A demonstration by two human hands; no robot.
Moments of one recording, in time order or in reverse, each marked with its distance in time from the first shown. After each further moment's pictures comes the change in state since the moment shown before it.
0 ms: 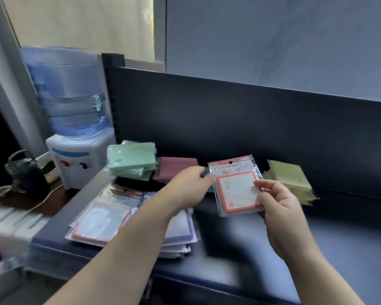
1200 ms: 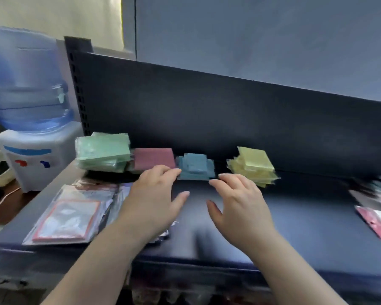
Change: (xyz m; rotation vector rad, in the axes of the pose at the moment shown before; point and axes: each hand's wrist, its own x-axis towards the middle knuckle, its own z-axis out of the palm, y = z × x) left_hand -0.061 -0.008 0.009 0.537 0.213 0.285; right_hand -0.040 -0.007 -0.002 -1.444 -0.048 -0.580
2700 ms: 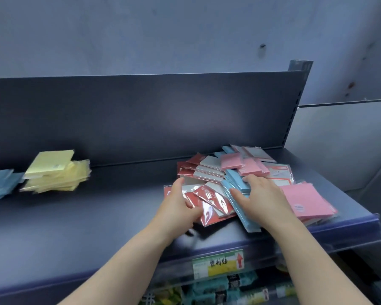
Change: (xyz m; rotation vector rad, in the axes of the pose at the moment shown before) left_hand 0.052 0.440 0.258 -0.675 -0.403 -0.224; right_hand -0.152 0.499 -0.067 0.094 -0.194 0.610
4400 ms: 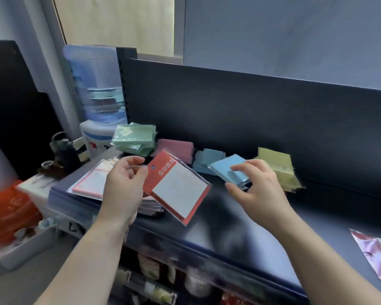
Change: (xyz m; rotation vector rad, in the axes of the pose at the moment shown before) left_hand -0.155 -0.219 -0.428 -0.493 1.049 0.089; right_hand -0.083 -0.448 0.107 0.456 -0.103 -0.695
